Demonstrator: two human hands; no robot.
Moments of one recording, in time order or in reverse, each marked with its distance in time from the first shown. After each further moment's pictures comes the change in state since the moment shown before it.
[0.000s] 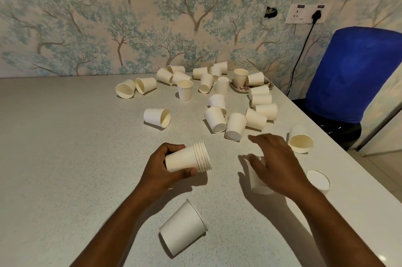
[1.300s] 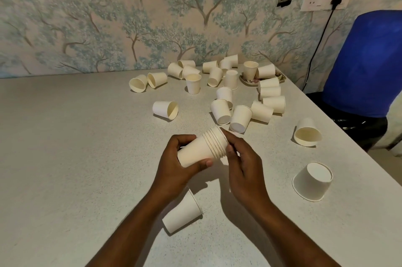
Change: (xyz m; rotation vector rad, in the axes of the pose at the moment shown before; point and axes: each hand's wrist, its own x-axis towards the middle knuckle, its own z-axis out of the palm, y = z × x) left_hand -0.041 0.032 0.047 0.056 0.127 0.107; right_hand -0.034 -0.066 0.041 0.876 0.246 -0.048
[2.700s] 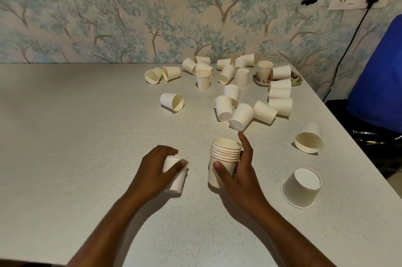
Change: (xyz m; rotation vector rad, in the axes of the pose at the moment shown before) left_hand -0.036 -0.011 -0.002 0.558 0.098 -0.082; right_hand -0.014 0.050 -0.046 0.163 -0.339 0.182
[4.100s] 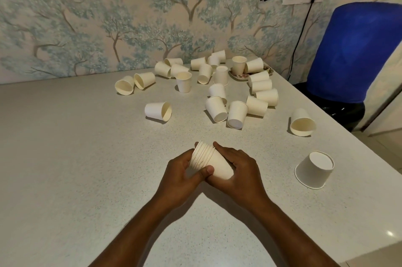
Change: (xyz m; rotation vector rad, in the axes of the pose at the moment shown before) left_hand 0.046 -0.010 -0.003 -0.380 -0.331 0.176; right_hand 0.022 -0.020 0.066 -0.552 0.260 -0.071
